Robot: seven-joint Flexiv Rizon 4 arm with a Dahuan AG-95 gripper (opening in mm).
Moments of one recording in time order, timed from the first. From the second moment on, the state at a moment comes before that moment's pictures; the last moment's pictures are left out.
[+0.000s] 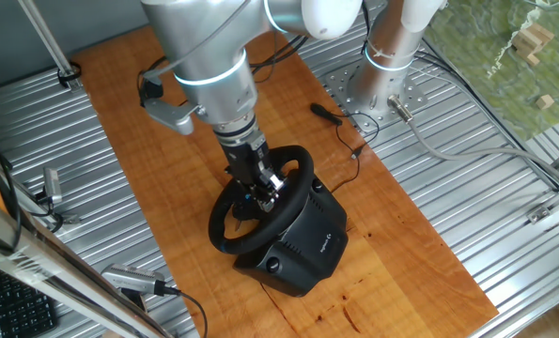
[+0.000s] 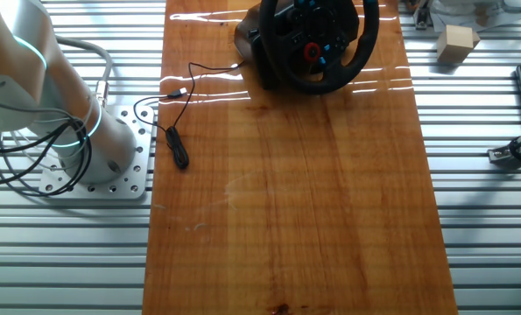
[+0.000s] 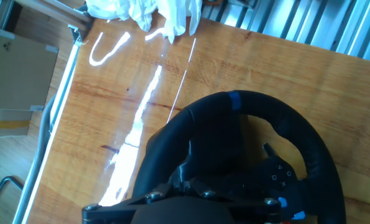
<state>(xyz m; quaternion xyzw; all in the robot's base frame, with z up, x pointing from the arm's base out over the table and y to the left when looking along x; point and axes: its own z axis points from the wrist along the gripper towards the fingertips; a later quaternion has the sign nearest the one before) 0.491 0.267 0.248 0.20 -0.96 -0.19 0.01</state>
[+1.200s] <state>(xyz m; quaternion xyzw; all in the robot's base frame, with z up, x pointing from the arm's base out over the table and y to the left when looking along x) 0.483 0.267 0.238 0.22 -0.95 -0.21 0.00</state>
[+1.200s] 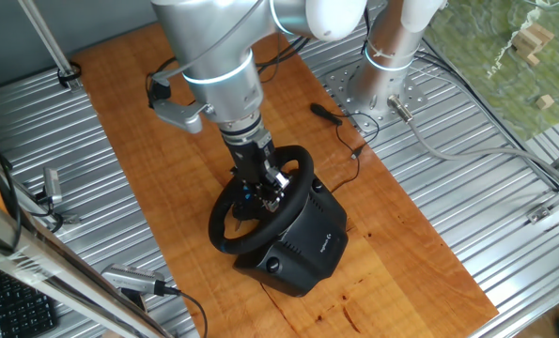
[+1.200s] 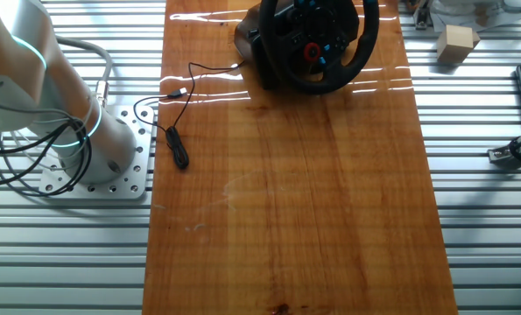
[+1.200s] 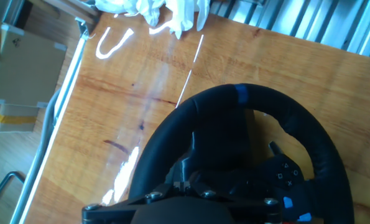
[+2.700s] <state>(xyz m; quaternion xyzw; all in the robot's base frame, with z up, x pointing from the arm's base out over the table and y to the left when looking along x) 0.486 0.268 0.226 0.27 -0.93 -0.27 -0.02</state>
